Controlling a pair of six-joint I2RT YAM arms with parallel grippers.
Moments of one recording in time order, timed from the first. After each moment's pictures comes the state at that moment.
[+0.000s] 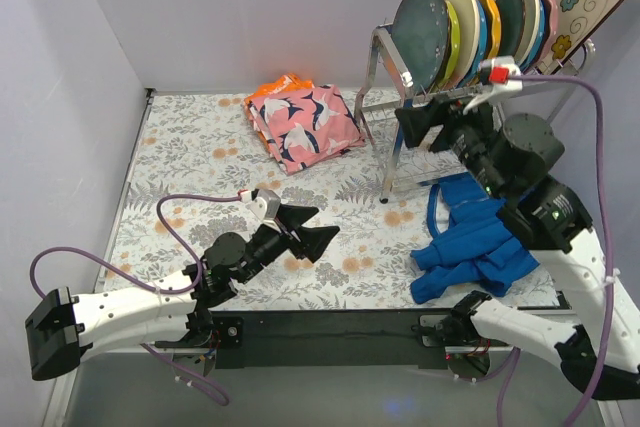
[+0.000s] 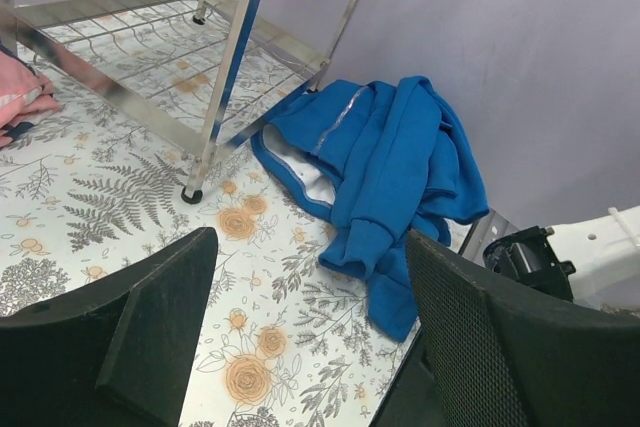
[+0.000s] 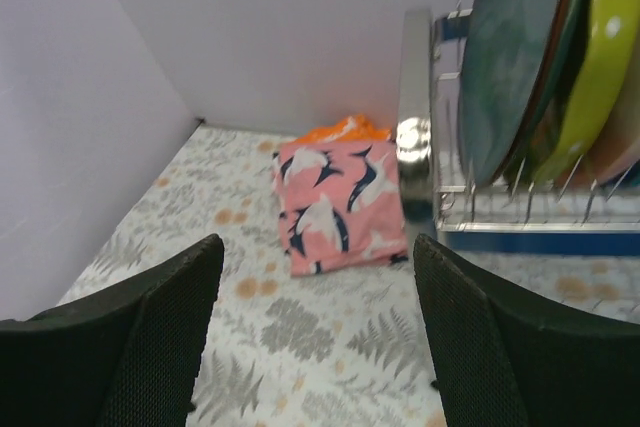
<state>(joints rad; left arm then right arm) -1.11 0.82 0.37 0.60 -0.23 -0.40 0.69 0.91 1.36 -0.46 0.18 0.30</state>
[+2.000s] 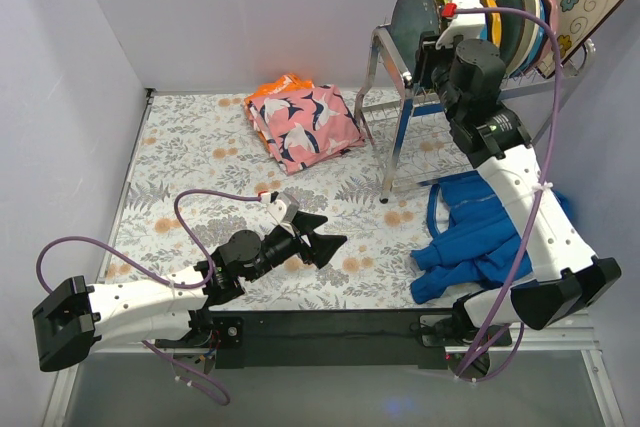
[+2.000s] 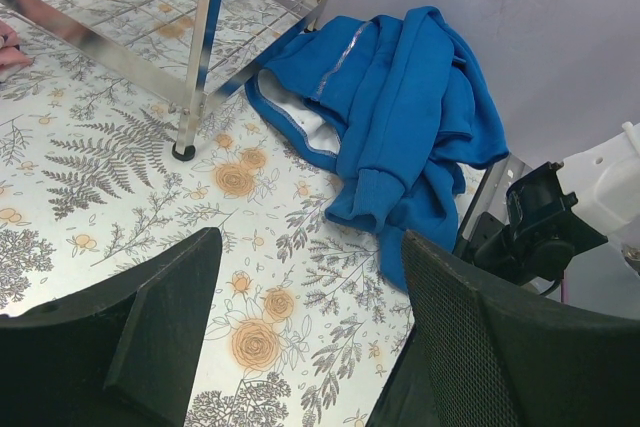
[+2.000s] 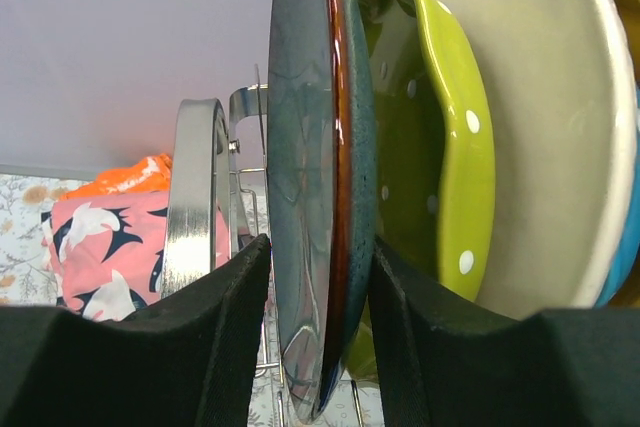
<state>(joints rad) -1.11 0.92 0.37 0.61 -0.15 -0.38 0.44 1.38 1.65 -0.30 0.30 0.00</state>
